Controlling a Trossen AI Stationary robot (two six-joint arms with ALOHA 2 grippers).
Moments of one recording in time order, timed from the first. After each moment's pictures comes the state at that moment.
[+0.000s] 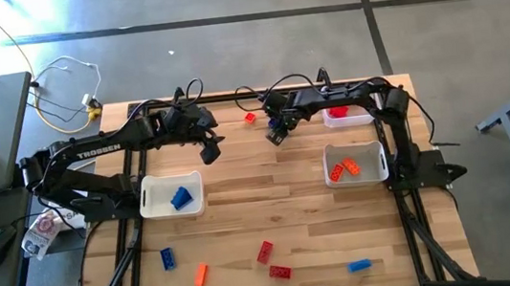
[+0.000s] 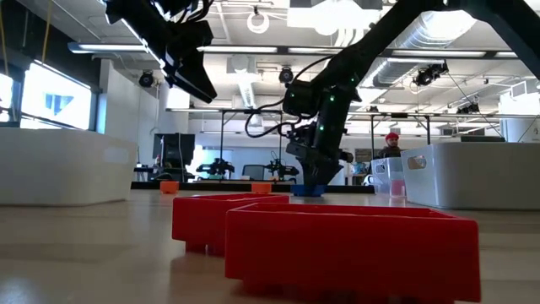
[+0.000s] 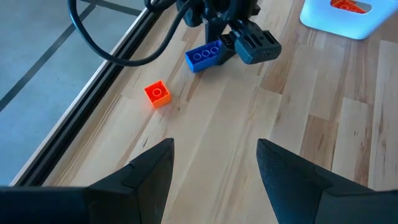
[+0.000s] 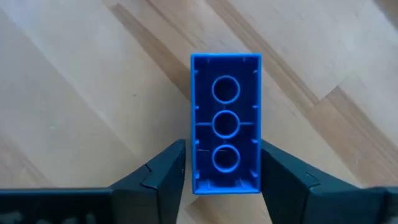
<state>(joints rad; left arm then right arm) 0.49 1.22 0.91 -0.44 -0.07 0.03 -0.47 2.03 1.35 -0.55 0.07 0.23</state>
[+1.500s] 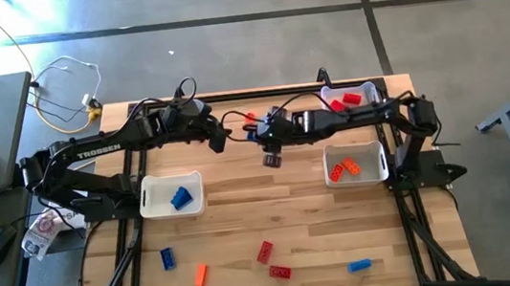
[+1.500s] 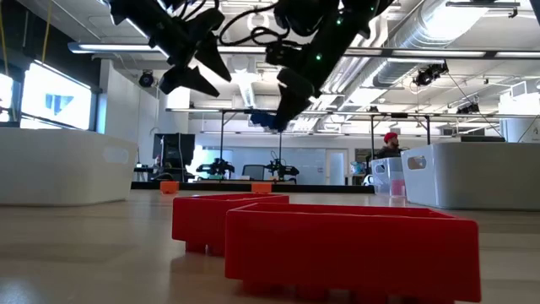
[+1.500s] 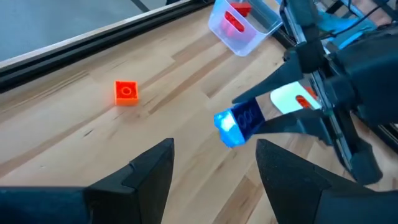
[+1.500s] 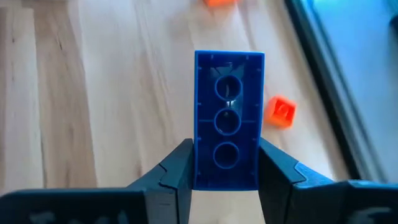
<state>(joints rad) 0.48 1.22 0.91 -0.33 -0.03 -0.50 -0.15 1.79 1.35 -0.42 0.28 -0.13</state>
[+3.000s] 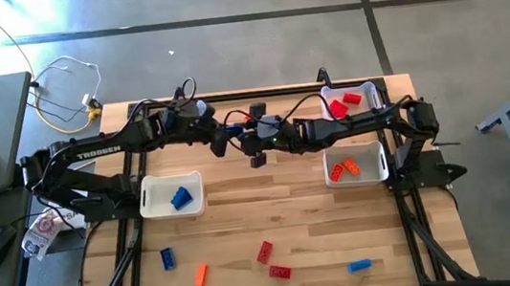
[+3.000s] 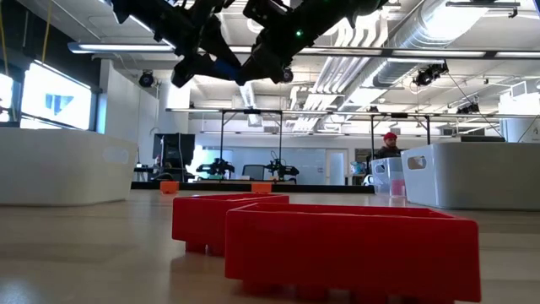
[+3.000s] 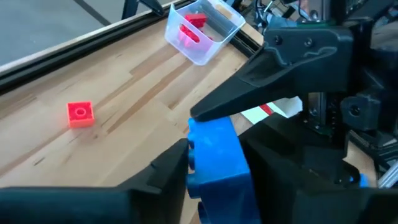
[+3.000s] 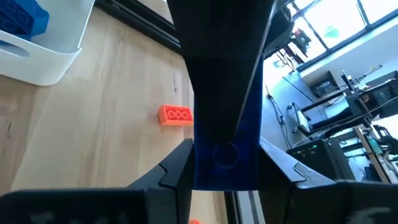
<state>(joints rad) 0.45 1.22 0.91 -0.23 0.05 -0.46 -0.07 1.79 1.35 0.03 0.41 -0.63</state>
